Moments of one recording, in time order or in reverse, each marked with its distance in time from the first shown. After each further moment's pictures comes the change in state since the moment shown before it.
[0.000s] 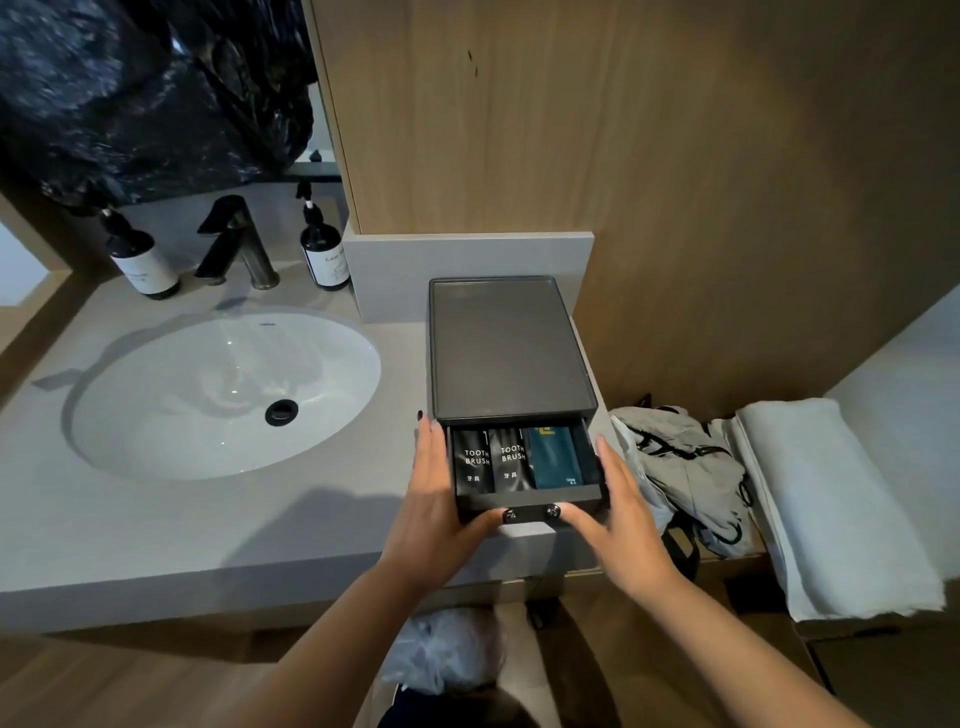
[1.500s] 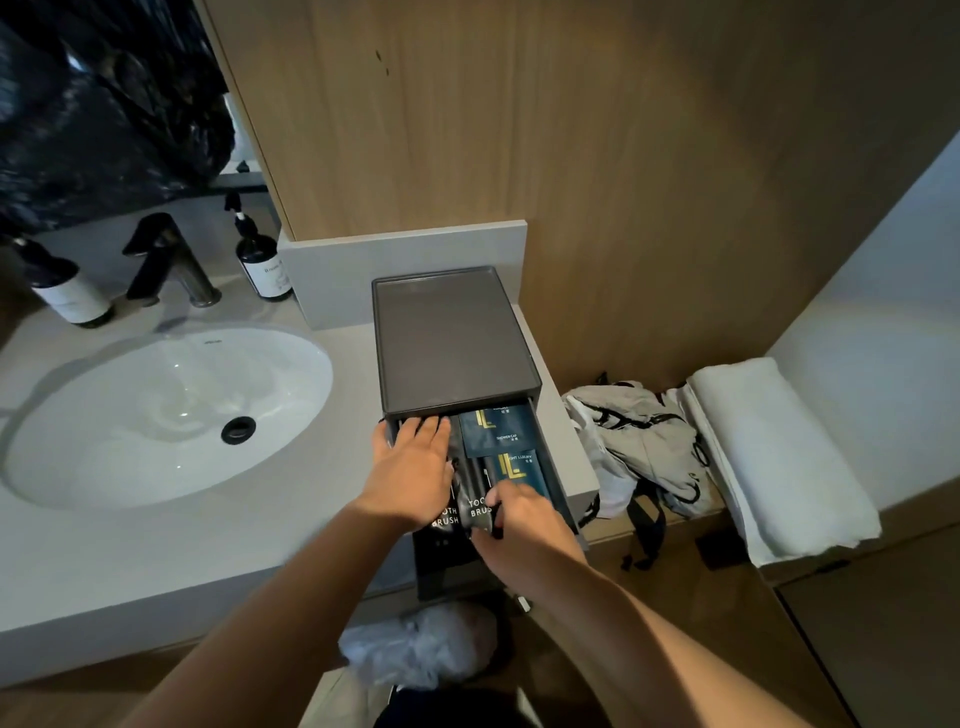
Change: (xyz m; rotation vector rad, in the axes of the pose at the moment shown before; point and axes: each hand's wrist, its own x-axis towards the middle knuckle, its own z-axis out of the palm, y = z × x) left_hand 0.042 0.028 -0.002 0.770 -0.312 0.040; right_hand -0.036 -0.050 0.022 -0.258 -0.168 0.104
